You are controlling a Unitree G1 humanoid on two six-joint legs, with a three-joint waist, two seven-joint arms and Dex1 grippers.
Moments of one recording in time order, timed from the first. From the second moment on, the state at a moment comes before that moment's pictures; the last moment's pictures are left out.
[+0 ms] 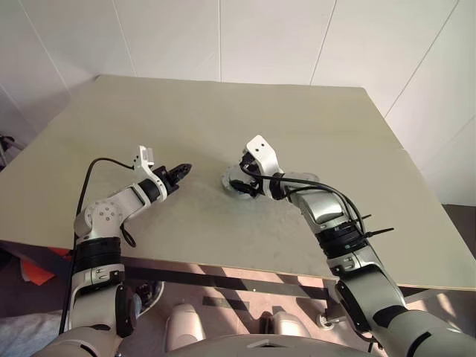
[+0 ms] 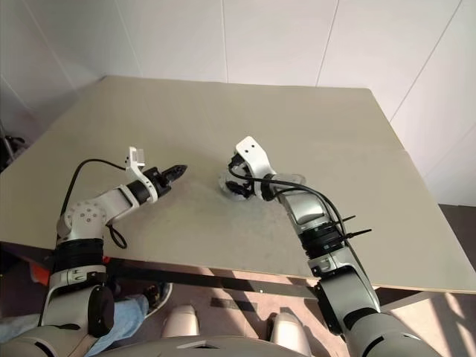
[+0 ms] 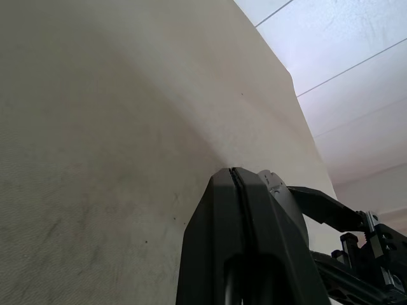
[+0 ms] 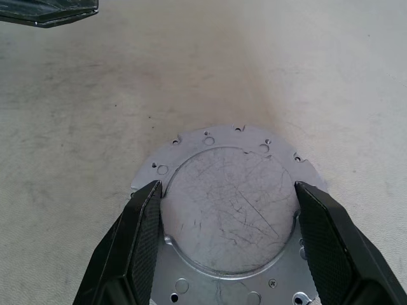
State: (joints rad) left arm -0.49 0.28 0.39 0.23 -0.88 0.99 -0.30; right arm -0.62 -0.21 0.24 0.22 0.03 0.62 0.62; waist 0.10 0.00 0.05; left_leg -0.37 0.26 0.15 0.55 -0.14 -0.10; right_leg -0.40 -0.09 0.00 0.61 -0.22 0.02
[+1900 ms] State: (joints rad) left arm -0.47 0.25 0.36 0.21 -0.86 0.99 -0.30; right arm -0.64 -0.23 0.21 0.27 0.09 0.64 0.60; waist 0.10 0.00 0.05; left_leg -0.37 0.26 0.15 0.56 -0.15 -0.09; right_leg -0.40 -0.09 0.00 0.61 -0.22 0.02
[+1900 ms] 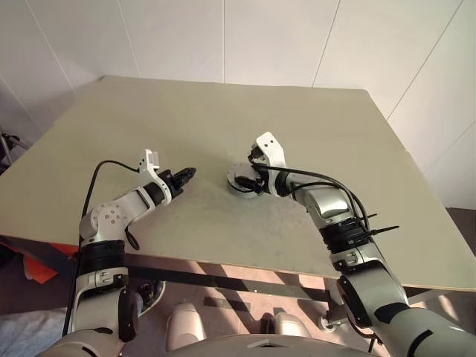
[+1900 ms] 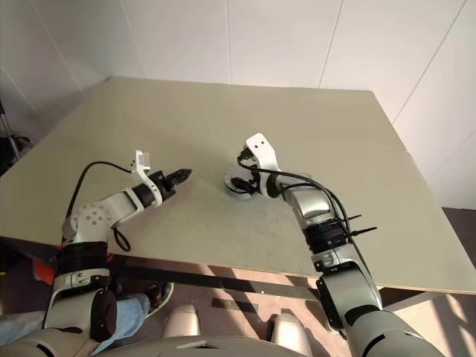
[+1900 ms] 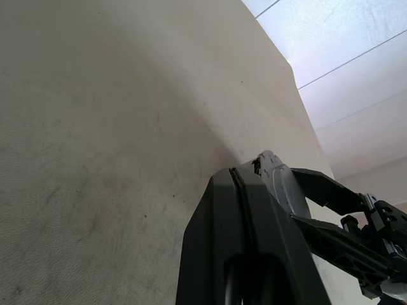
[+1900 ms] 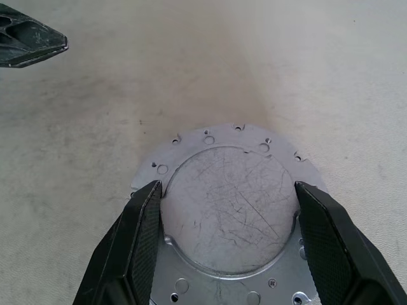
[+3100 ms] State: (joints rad) left arm -0.58 0.07 0.35 0.27 -0.86 0.98 -0.28; right arm -0.62 -0.24 0.23 0.30 0.07 0.57 0.58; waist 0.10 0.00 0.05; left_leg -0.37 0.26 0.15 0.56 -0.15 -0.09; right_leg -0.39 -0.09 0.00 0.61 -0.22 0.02
